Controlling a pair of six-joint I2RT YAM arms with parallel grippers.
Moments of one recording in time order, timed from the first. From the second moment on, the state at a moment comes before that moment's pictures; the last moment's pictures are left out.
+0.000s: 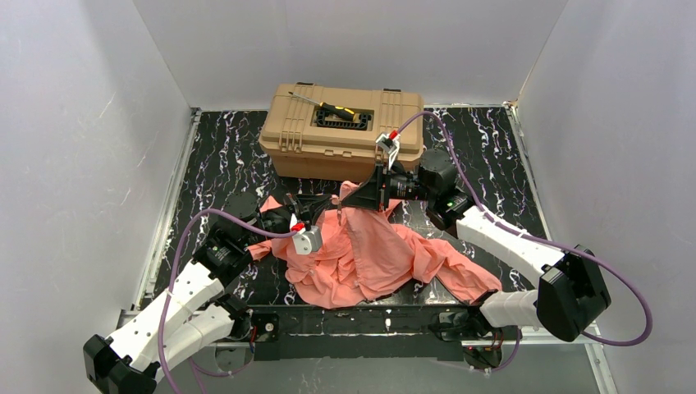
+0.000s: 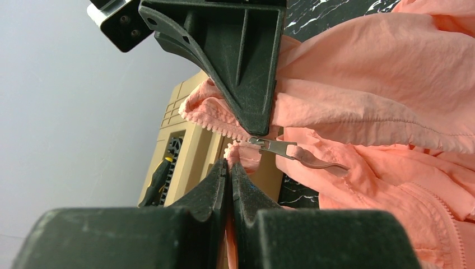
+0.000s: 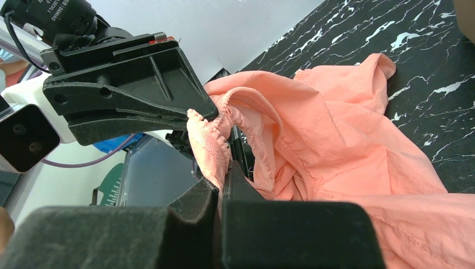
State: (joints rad) left arm -0.64 0.76 0.67 0.01 0.57 0.97; right arm 0.67 1.28 0.87 0.37 -0.81 0.67
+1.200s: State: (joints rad) left arm -0.64 0.76 0.67 0.01 0.57 0.97; right arm 0.67 1.27 0.87 0.30 -0.83 0.65
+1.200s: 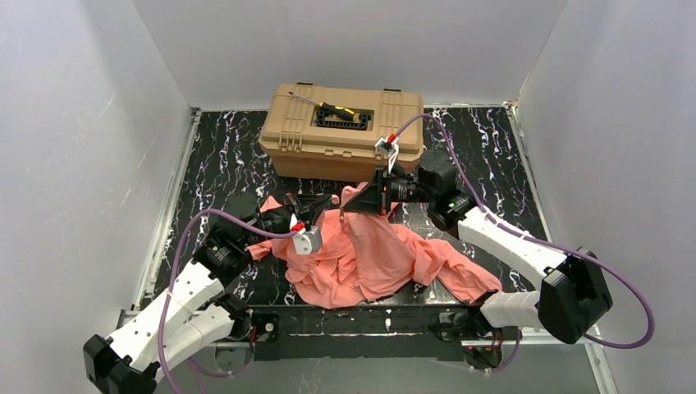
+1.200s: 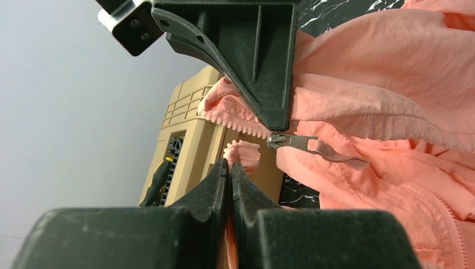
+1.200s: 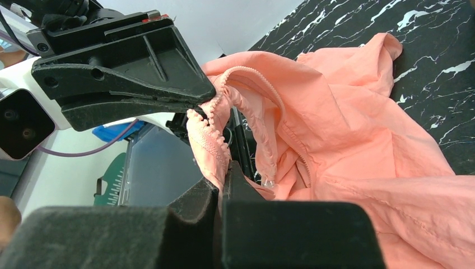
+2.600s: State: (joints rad) left arm -0.64 0.76 0.67 0.01 0.57 0.97; right arm 0.68 1.28 0.87 0.33 -0.85 0.68
